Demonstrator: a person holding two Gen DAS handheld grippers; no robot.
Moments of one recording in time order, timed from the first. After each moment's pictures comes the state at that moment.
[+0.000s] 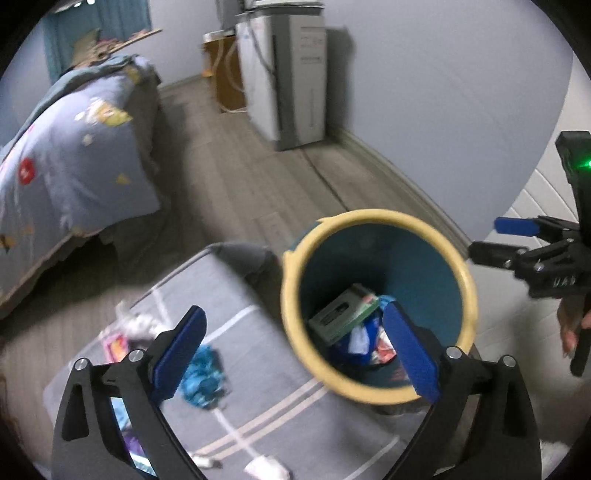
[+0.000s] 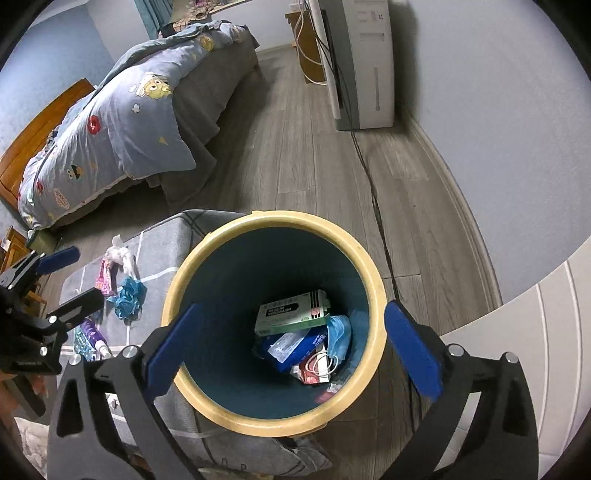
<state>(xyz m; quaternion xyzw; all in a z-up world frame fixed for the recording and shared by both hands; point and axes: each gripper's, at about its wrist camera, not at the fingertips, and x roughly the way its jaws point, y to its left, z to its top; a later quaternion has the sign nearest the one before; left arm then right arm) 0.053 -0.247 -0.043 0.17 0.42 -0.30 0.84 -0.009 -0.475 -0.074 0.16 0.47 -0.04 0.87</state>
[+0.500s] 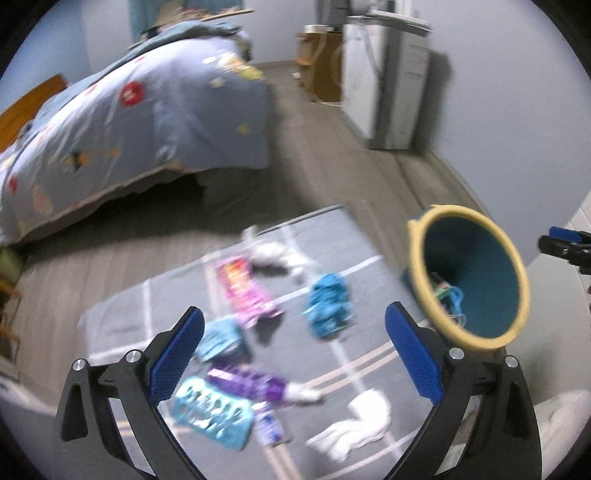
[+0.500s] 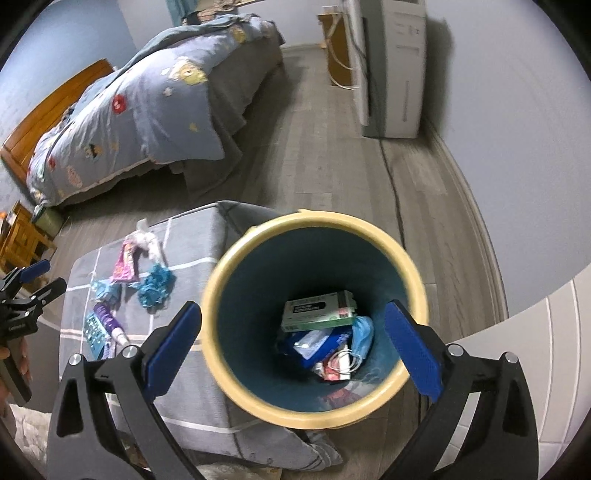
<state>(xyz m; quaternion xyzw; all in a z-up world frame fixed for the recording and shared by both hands) 0.055 -0.085 -0.029 0.11 0.44 -0.17 0.87 -0.001 -0.411 -0.049 0.11 0.47 -0.01 0.87</state>
